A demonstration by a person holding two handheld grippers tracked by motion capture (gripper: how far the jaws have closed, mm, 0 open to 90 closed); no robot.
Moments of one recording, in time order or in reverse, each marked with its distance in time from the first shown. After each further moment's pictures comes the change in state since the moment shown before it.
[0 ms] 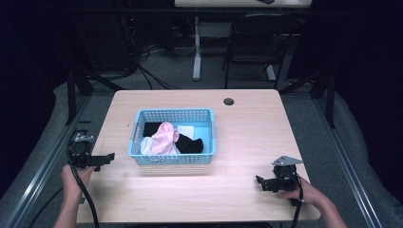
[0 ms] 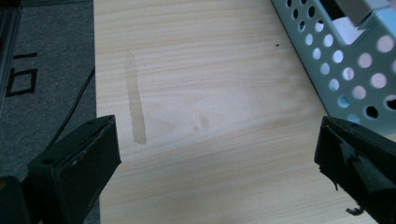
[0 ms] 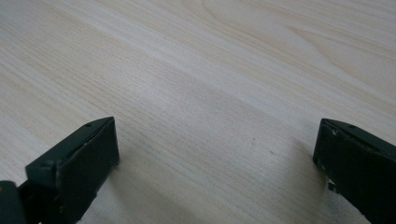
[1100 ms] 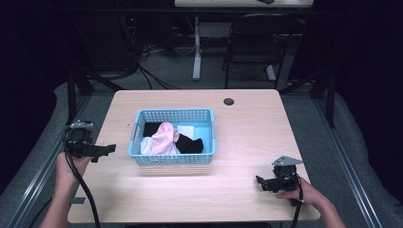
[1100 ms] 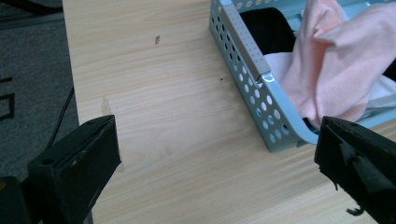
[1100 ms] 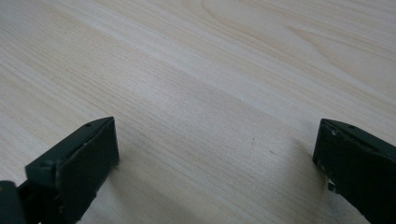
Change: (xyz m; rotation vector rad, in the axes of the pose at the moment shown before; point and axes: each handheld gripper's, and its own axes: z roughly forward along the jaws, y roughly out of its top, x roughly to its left) left arm -0.020 0.047 -0.043 0.001 -0.108 0.082; right arm 0.000 0.000 0.000 0.003 -0.007 -0.001
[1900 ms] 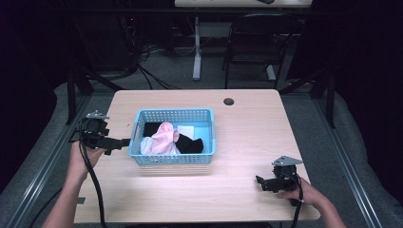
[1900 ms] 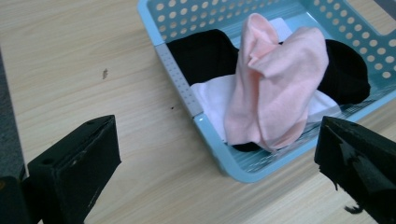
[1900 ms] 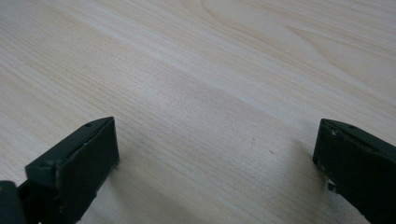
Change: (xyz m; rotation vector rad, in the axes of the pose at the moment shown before) left arm -0.038 0.035 0.013 0.019 -0.109 0.097; right arm 0.000 0.000 0.000 0.000 0.002 -0.002
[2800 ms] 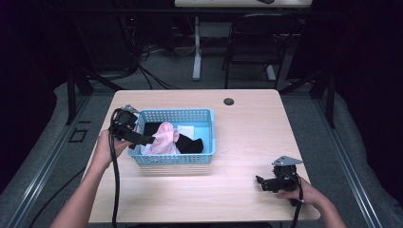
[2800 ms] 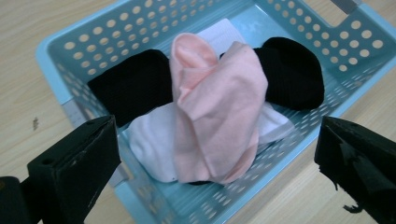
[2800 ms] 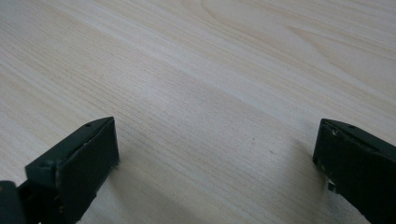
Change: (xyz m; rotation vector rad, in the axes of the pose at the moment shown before) left arm -0.050 0.047 0.041 0.095 -0.102 0.155; right arm 0.000 0.000 0.000 0.001 0.000 0.001
